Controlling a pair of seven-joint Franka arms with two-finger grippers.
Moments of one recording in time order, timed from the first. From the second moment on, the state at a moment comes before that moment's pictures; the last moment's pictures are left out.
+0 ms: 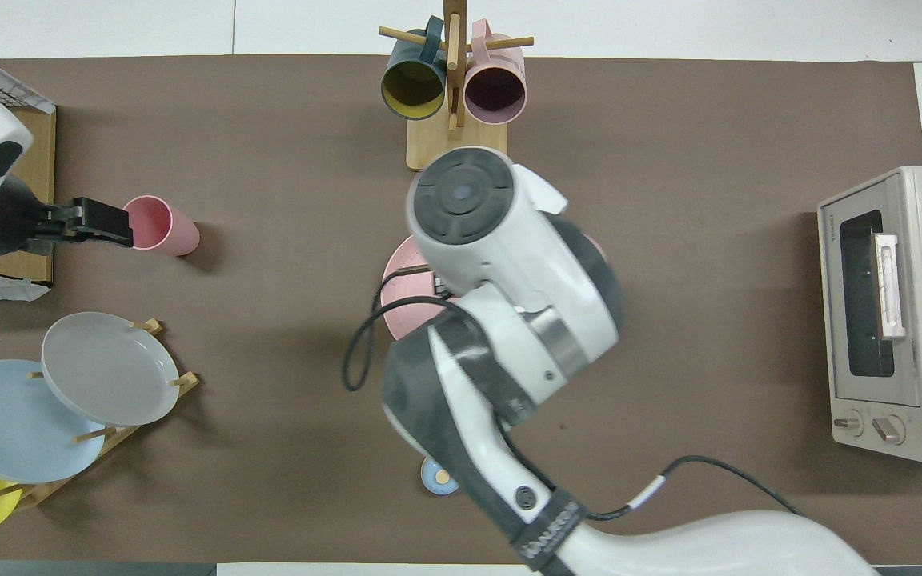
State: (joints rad) left arm -0.03 0.02 -0.07 -1.75 -0.03 1.78 -0.10; right arm 0.63 0.43 0.03 -1.38 -0.07 1.70 0.63
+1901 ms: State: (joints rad) left arm -0.03 0.27 -0.07 -1.89 -0.03 2.20 -0.10; right arm 0.68 0.57 0.02 -1.29 -0.05 1.89 0.78
